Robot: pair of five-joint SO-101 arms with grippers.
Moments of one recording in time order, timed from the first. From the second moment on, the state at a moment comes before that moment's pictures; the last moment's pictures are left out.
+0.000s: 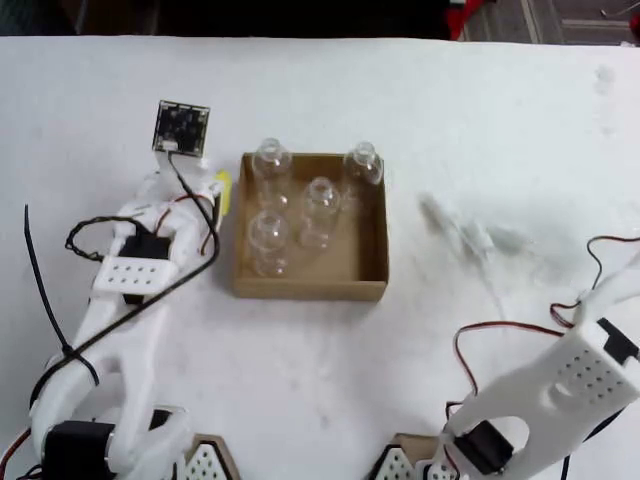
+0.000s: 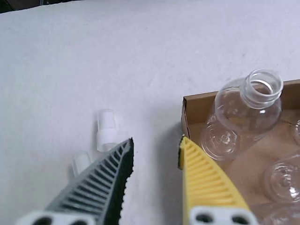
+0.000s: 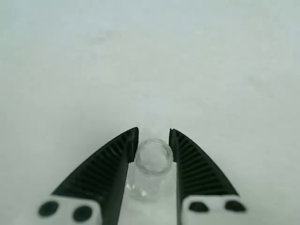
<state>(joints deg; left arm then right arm) -2.9 -22.8 50.4 19.6 -3.9 44.0 29.3 -37.3 80.6 -23.9</state>
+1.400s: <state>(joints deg) -2.9 -22.8 50.4 19.6 -3.9 17.5 20.9 -38.3 95.3 28.7</state>
